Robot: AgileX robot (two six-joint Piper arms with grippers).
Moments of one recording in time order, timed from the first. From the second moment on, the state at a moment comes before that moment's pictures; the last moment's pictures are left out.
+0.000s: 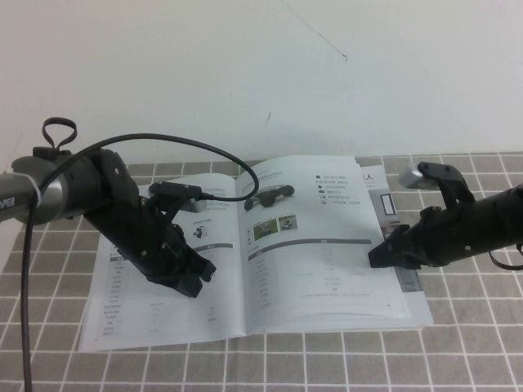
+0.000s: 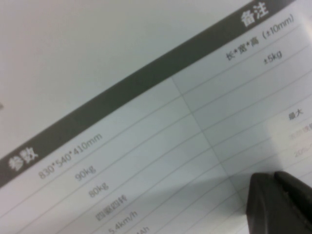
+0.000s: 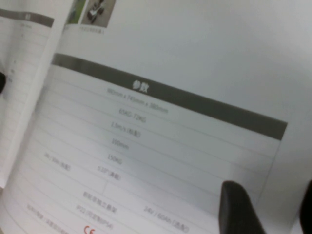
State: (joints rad) right arm 0.16 2.04 -1.14 1.18 0.69 -1.15; left arm -0.24 2.02 -1.32 -0.47 0.80 0.51
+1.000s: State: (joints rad) right arm 0.16 1.95 -1.22 1.31 0.84 -1.24; left arm -0.24 2.02 -1.32 -0.47 0.80 0.51
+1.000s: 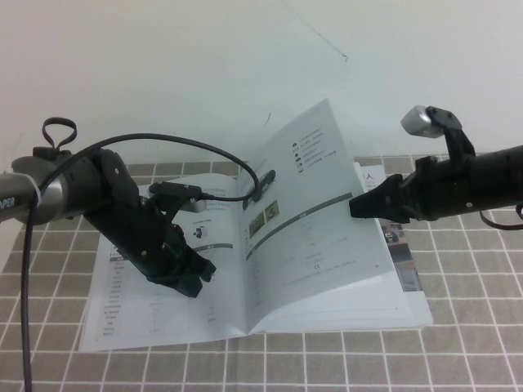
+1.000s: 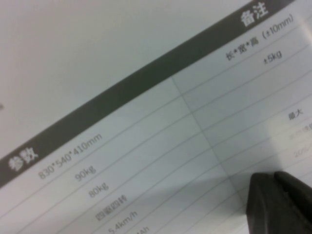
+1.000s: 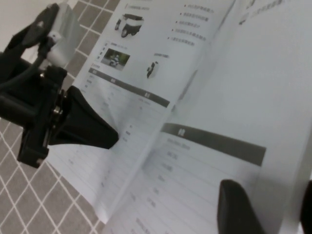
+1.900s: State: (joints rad) right arm 0.16 1.95 -1.22 1.59 1.01 -1.48; left arm -0.24 2.02 -1.32 -0.47 0.80 0.51
